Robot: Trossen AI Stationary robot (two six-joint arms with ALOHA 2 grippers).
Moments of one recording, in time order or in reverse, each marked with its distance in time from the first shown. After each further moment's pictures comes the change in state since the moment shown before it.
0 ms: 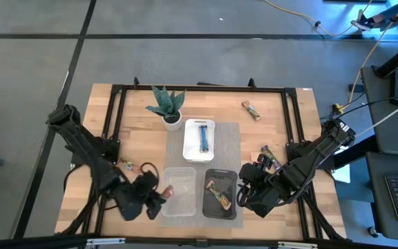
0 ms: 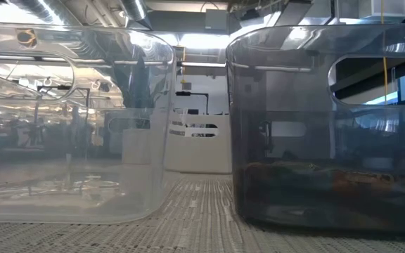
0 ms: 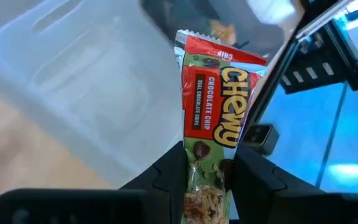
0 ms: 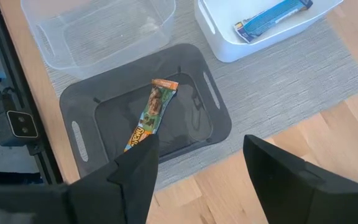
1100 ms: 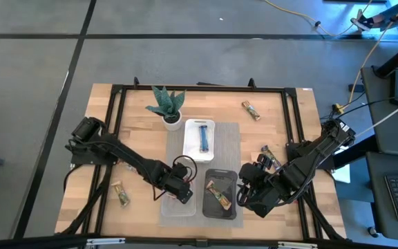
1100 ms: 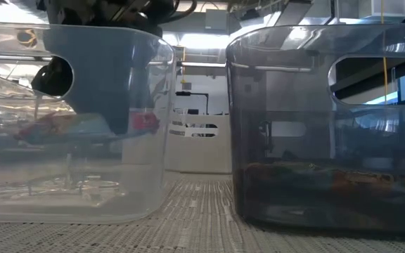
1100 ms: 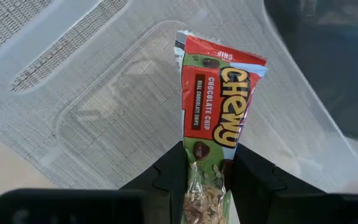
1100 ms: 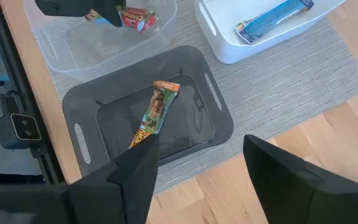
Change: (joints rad) left arm 0.336 0.353 0.077 -0.011 0.324 0.147; right arm 0.000 0.000 0.000 0.008 0.003 0.006
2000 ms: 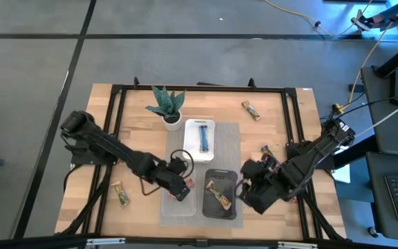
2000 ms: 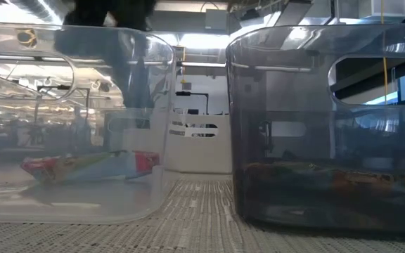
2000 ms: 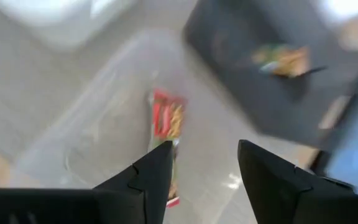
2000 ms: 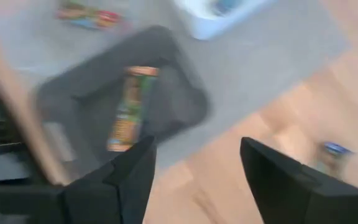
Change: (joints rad) left arm 0.000 -0.188 0.000 -0.001 -0.086 0.150; right arm -0.033 0.000 0.000 -0.108 -0.065 0.139
